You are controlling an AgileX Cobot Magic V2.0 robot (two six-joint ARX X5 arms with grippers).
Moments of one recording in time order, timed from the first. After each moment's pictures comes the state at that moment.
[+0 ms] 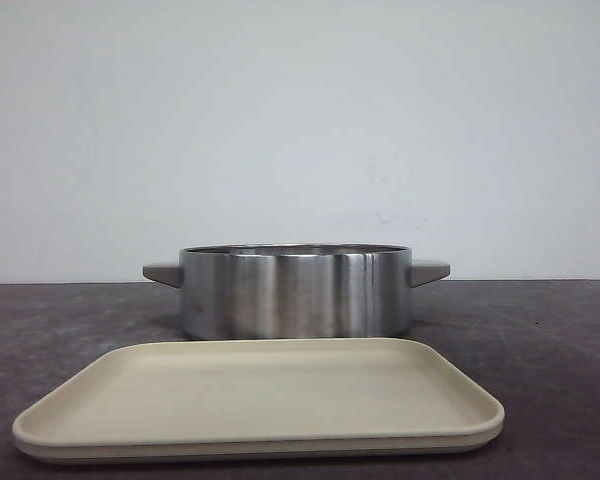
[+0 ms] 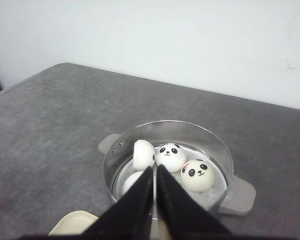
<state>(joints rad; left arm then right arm) -0.73 0.49 0.91 -0.61 -0.29 -0.30 0.86 0.80 0.85 -0.26 0.29 0.19</state>
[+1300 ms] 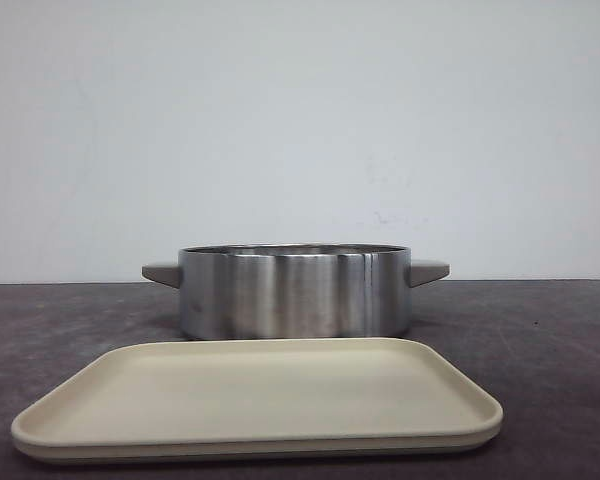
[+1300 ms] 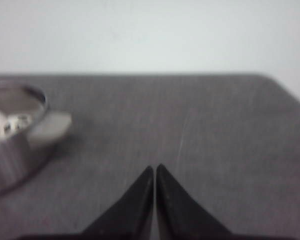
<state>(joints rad) -0.73 0.49 0.91 -0.61 -0.29 -0.30 0.10 0.13 0.09 -0.09 0.04 0.07</state>
